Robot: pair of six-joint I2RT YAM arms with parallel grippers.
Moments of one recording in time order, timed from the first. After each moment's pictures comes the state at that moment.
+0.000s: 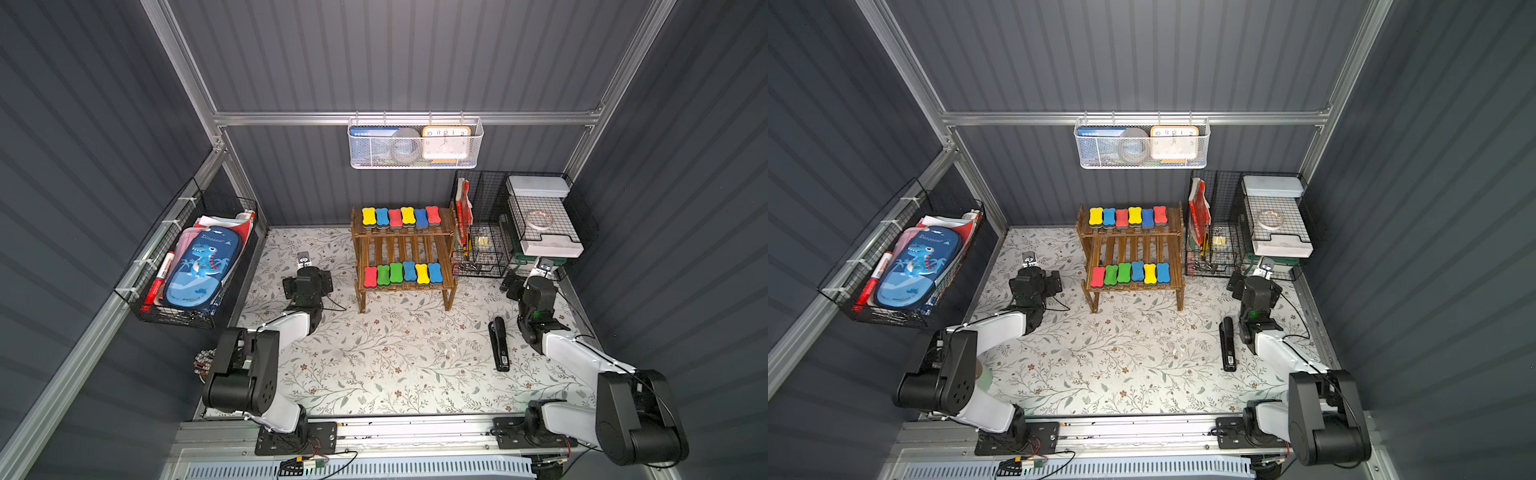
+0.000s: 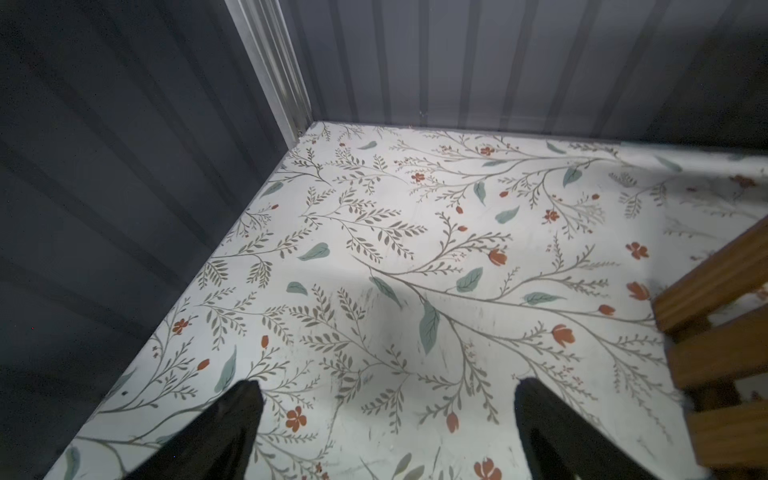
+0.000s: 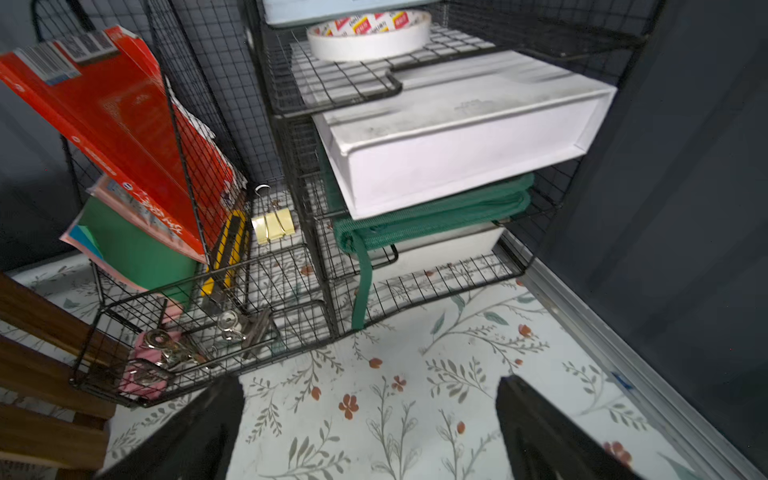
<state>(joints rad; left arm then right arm) -0.16 1.54 0.70 0.39 -0.39 -0.07 0.03 1.24 0.51 0.38 0.39 0.23</state>
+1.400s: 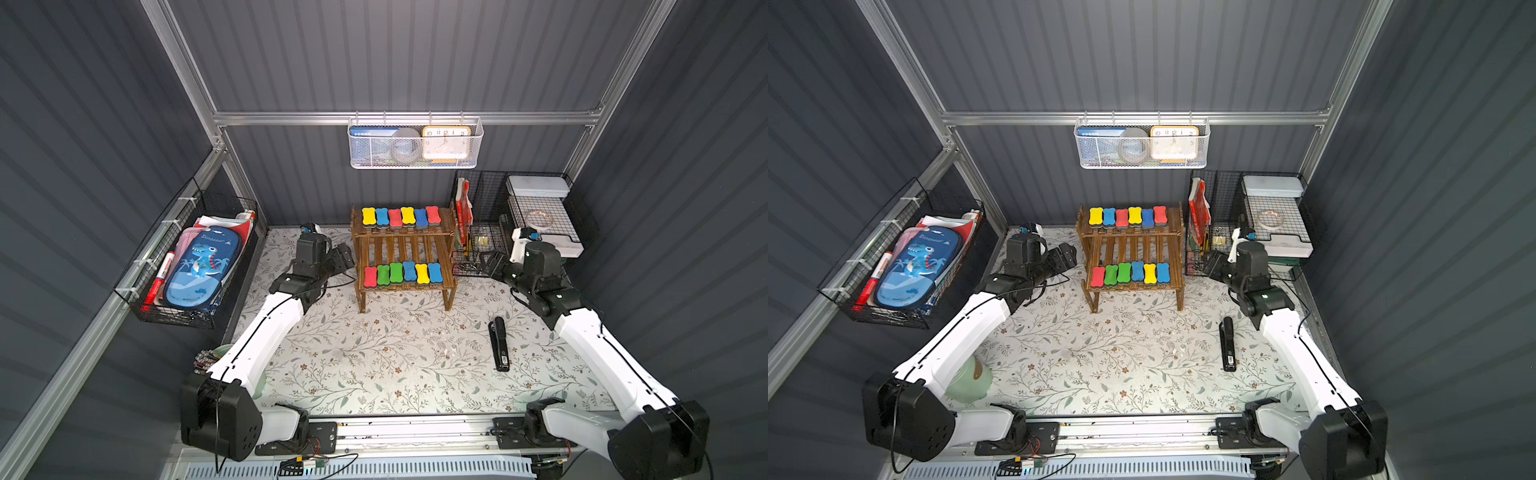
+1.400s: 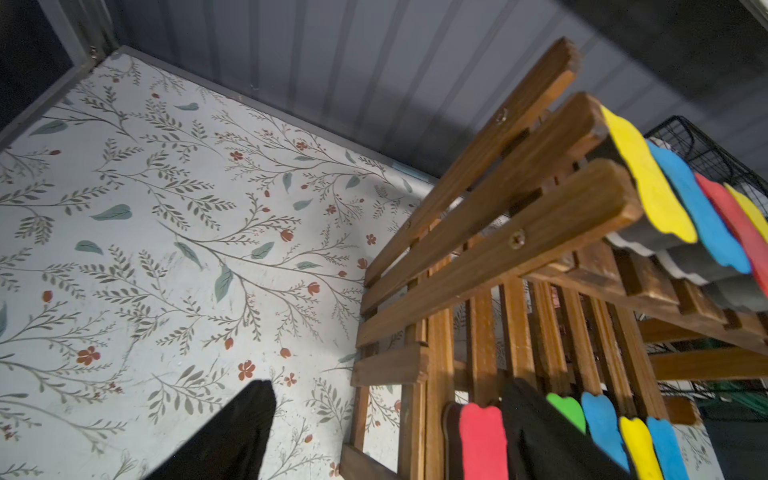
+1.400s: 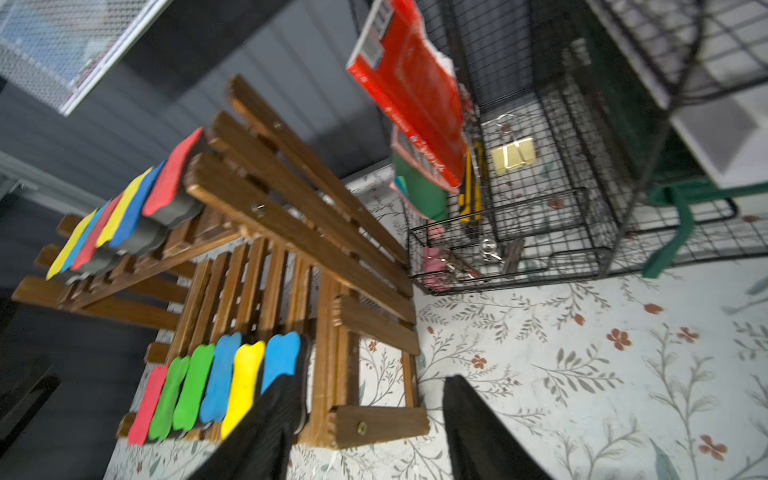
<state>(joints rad) -0.30 1.34 1.13 -0.34 -0.05 -0.48 0.21 1.17 1.03 -0.30 -0.10 0.53</state>
